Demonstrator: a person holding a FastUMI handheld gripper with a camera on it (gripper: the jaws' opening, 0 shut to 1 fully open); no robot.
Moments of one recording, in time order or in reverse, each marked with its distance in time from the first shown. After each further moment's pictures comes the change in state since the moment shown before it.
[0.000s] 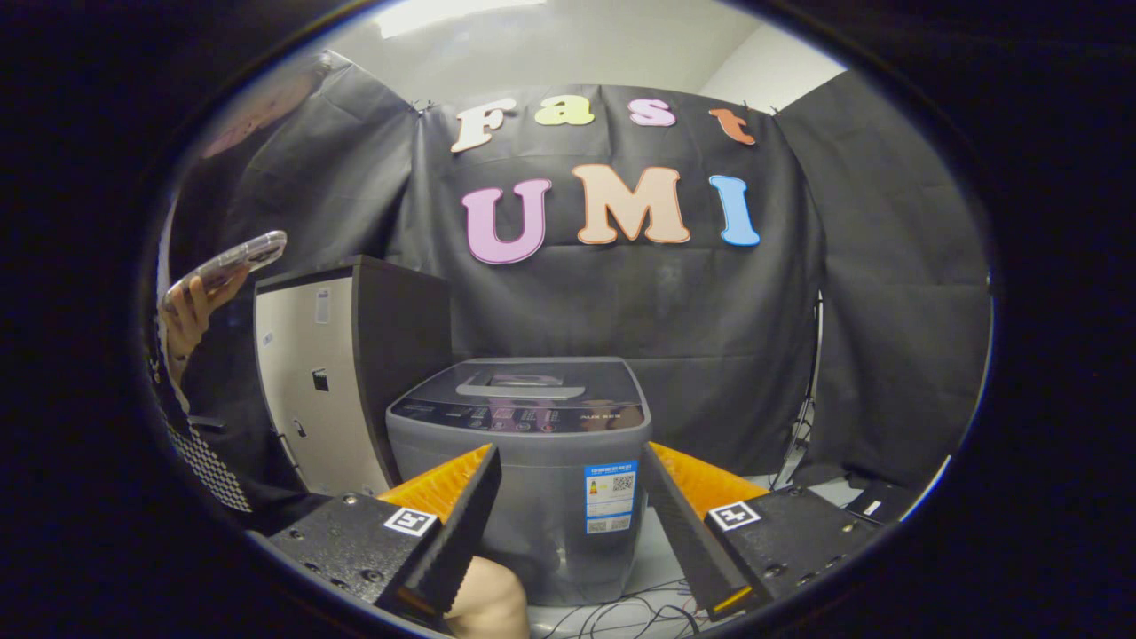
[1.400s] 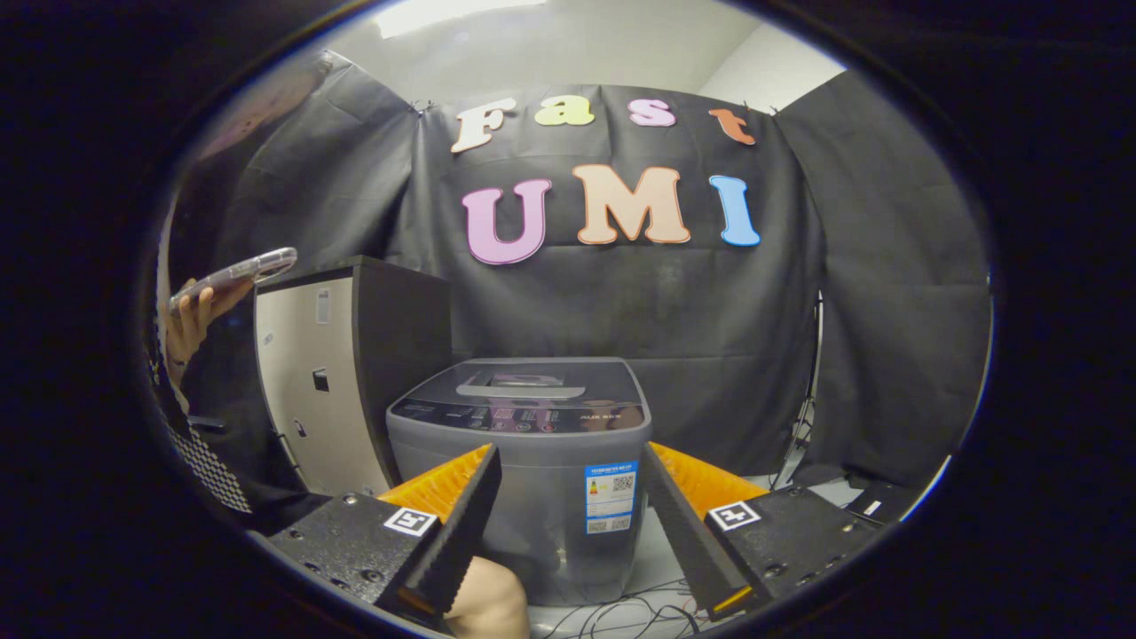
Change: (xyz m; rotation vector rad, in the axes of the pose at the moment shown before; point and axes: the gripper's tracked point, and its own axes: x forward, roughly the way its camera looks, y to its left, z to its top) arm 0.002 0.004 -0.005 0.001 0.002 0.000
